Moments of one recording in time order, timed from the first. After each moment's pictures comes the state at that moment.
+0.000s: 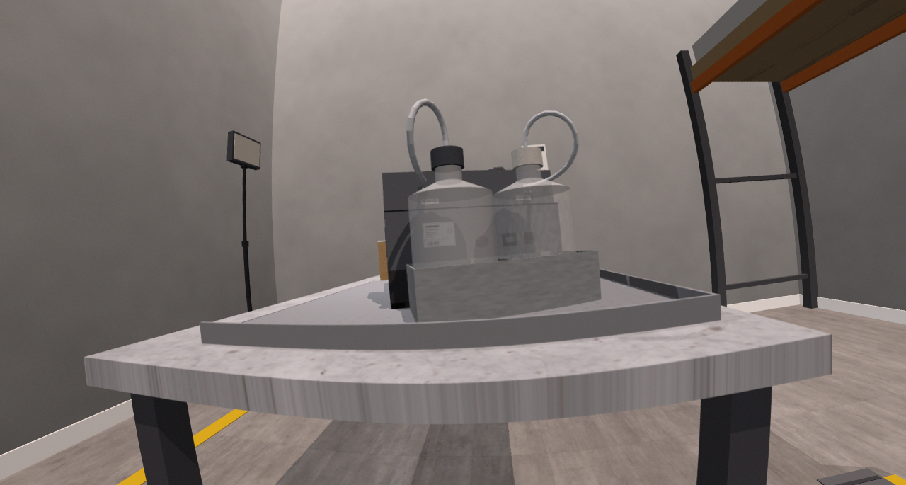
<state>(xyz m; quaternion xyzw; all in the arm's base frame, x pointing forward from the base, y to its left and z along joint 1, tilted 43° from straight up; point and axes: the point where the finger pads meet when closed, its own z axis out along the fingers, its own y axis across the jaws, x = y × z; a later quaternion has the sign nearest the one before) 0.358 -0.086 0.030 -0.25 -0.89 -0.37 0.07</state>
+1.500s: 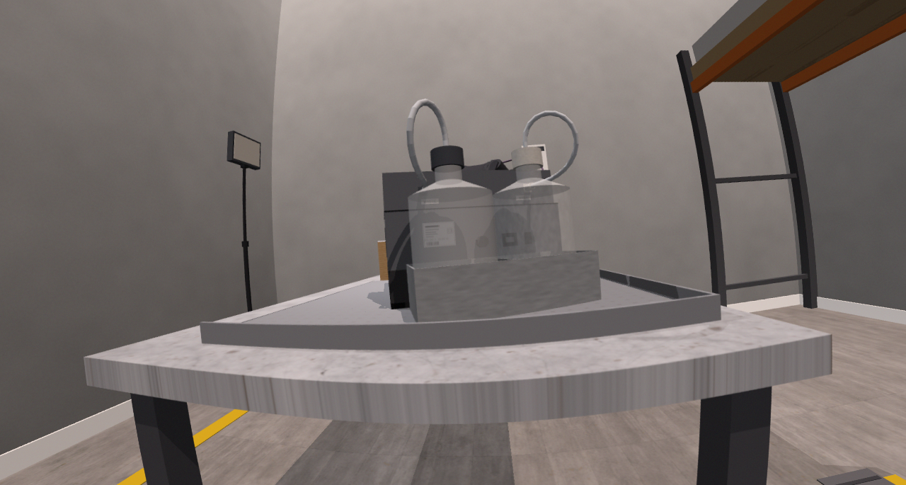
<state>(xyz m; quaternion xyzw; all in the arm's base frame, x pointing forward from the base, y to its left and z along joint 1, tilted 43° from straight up) 0.335 -0.142 -0.011 -0.46 -0.81 -0.34 0.16</state>
